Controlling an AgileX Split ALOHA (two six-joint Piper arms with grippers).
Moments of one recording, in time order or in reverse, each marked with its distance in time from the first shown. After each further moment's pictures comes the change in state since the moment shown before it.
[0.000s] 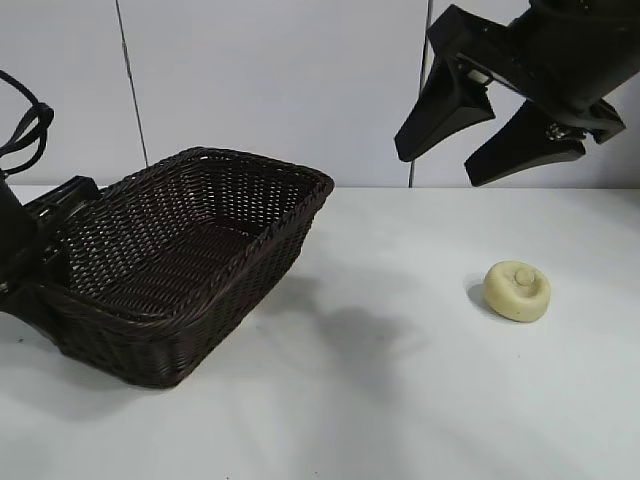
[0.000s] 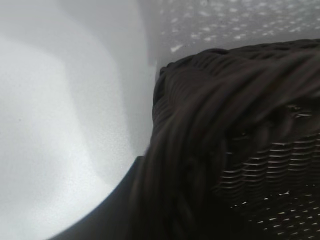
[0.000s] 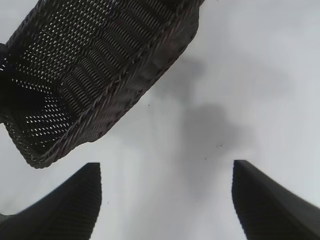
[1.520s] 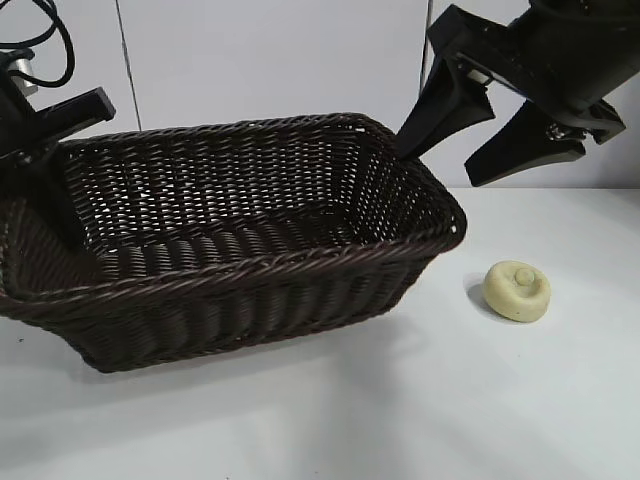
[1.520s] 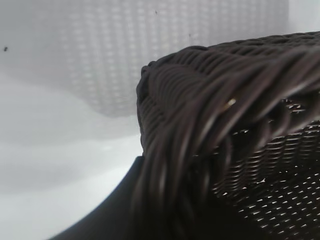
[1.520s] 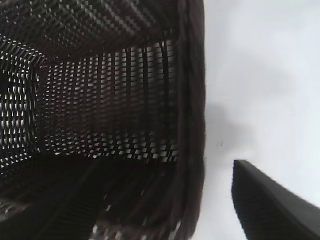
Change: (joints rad) left arm 0.084 -0.029 -0.253 -0.121 0.390 0.950; right arm 0.000 0.000 0.000 0.000 0.000 0.003
